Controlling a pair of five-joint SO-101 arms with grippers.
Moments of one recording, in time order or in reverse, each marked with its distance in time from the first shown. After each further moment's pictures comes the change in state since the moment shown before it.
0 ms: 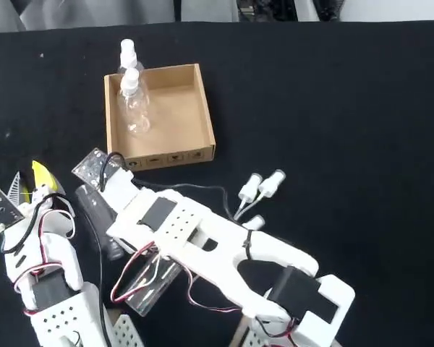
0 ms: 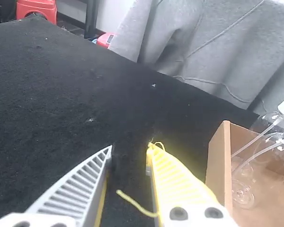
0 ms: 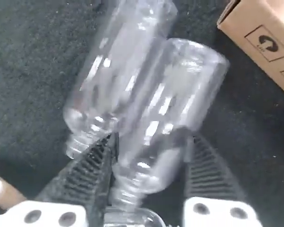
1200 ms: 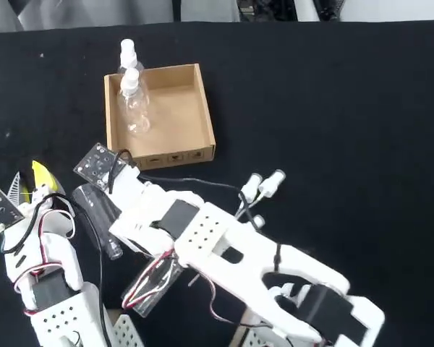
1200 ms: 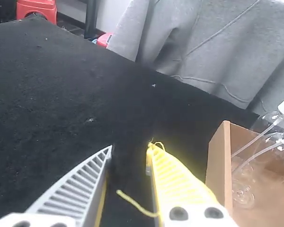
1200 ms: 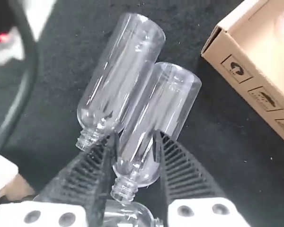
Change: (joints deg) left arm 0.0 0.0 0.0 0.0 0.0; right arm 0.8 -13.6 4.0 1.3 4.1
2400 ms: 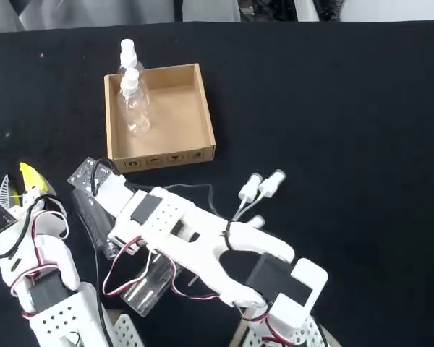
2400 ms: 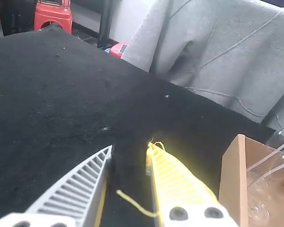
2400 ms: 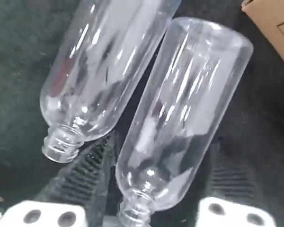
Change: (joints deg) left arm -3.6 0.0 0.0 -1.6 0.0; right arm -0.6 23.7 -9.2 0.1 0.0
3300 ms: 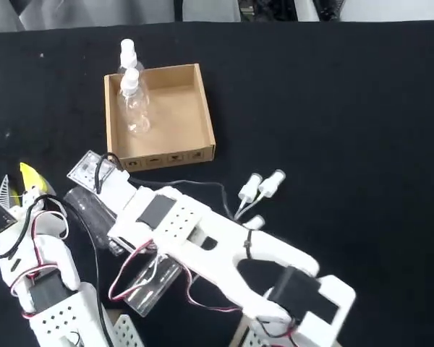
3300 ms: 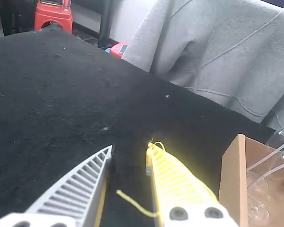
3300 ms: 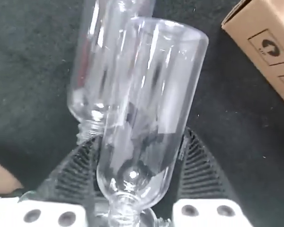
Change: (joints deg) left arm 0.0 0.0 0.0 0.0 0.0; right arm 0.0 -11.6 3.5 2.5 0.0
